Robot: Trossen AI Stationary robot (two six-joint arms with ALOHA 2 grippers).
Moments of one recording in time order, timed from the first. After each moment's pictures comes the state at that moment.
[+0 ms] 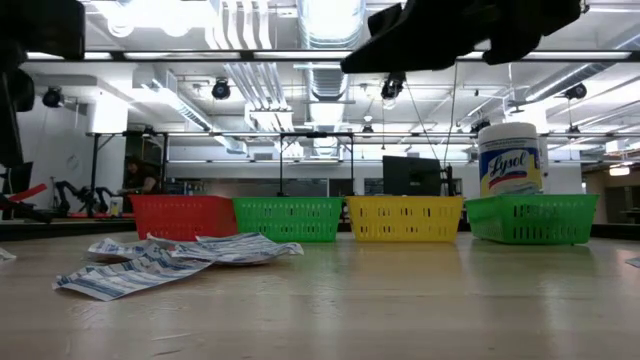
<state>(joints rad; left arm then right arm) -0.78 1.27 0.82 -0.84 -0.37 -1.43 0.29 1.55 0.84 0.28 0.15 -0.29</state>
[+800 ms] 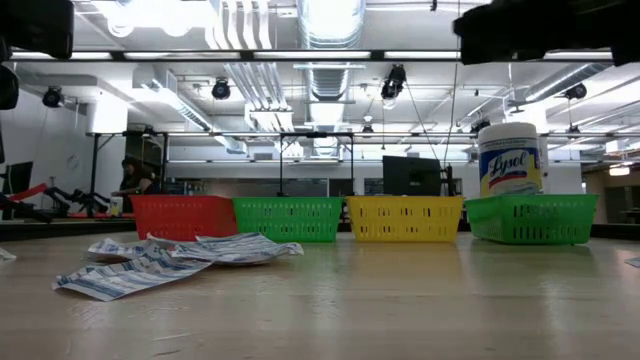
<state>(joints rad) -0.81 1.27 0.82 -0.86 -0.36 -1.50 0.24 0.98 0.36 0.48 0.00 -0.29</state>
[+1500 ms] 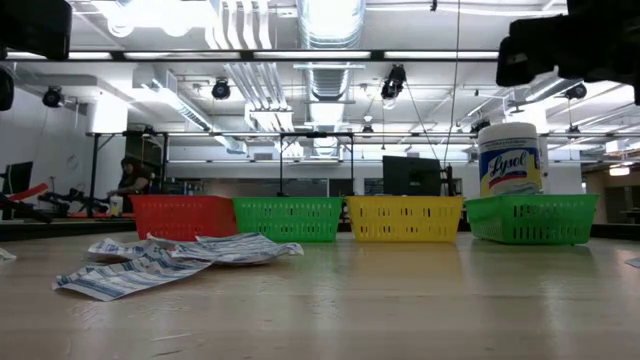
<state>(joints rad) -0.81 1.27 0.82 -0.85 -0.32 -1.51 0.08 0.57 0.10 0.53 -0.24 -0.14</state>
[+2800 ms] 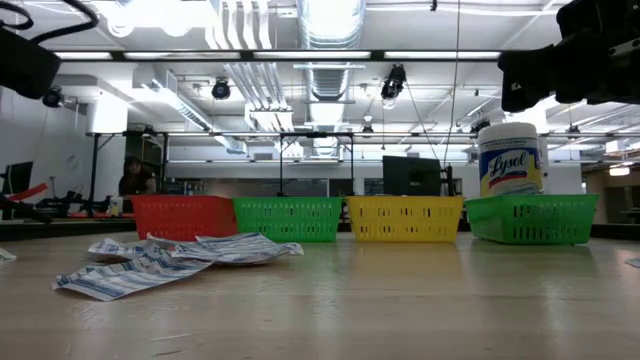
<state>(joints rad) -0.78 1.28 0.79 -0.94 -0.11 -1.73 0.03 0.53 0.01 0.58 -0.16 -0.08</state>
